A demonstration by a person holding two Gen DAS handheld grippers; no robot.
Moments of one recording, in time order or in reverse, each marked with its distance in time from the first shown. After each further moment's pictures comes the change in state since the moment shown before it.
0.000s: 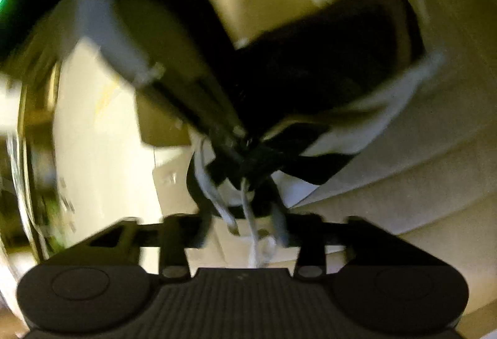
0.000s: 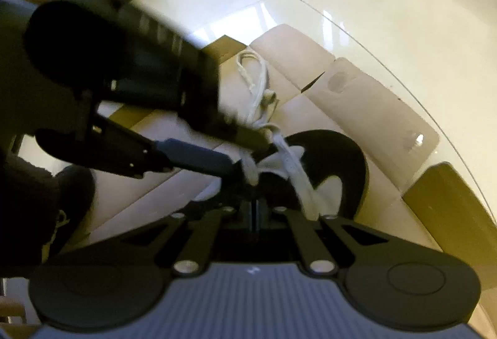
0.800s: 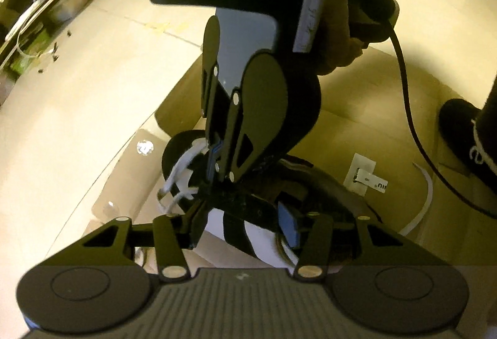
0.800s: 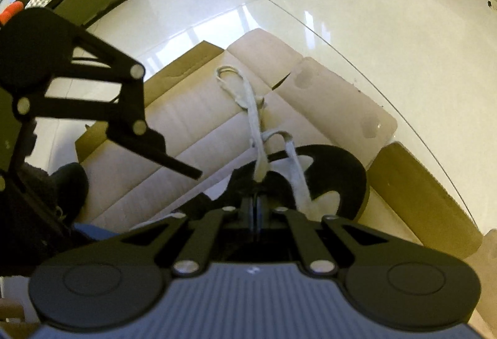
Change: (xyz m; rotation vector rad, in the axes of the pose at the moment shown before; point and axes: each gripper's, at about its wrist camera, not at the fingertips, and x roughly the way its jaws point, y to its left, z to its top) left arm -0.027 0.044 0.043 -0.751 -0.020 -0.168; right arm -0.009 0.002 -0.009 0.009 0.003 -0.063
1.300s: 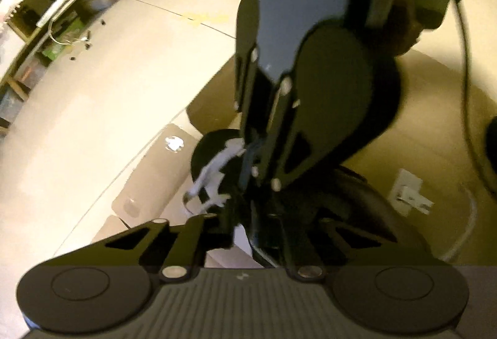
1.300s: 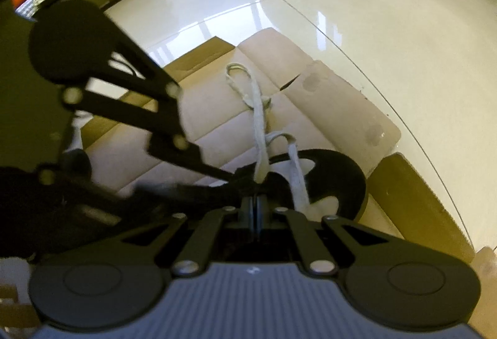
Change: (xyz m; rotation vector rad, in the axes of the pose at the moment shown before) left arm 0.054 0.017 0.001 -0.102 -0.004 0.149; right arm -0.009 -0.001 0.001 -0.072 0.027 0.049
